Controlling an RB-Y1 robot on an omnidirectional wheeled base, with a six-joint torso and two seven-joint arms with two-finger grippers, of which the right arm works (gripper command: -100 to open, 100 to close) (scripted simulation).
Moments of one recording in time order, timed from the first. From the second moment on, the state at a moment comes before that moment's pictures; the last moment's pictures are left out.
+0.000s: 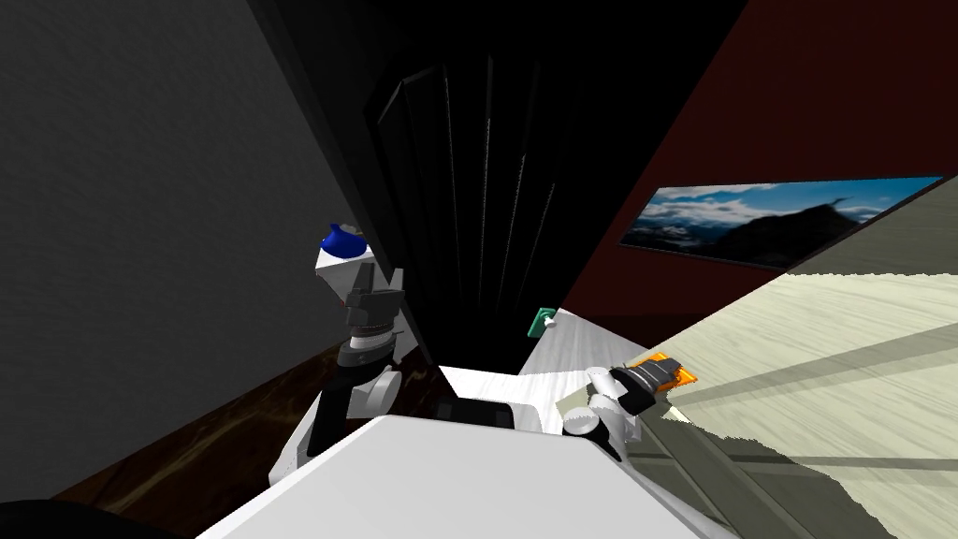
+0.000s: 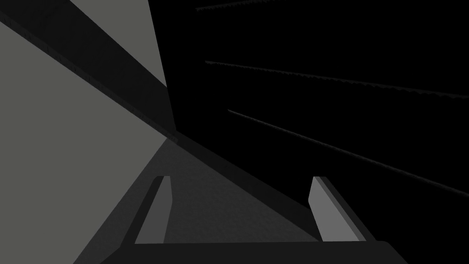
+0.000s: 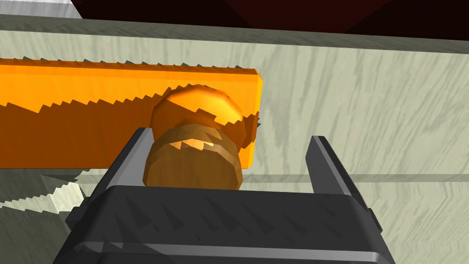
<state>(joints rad) -0.36 -0.05 -1.25 -1.09 -0.24 -0.47 0.52</state>
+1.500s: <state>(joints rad) -0.43 -0.03 -1.42 -1.13 -0.27 -0.52 0.61</state>
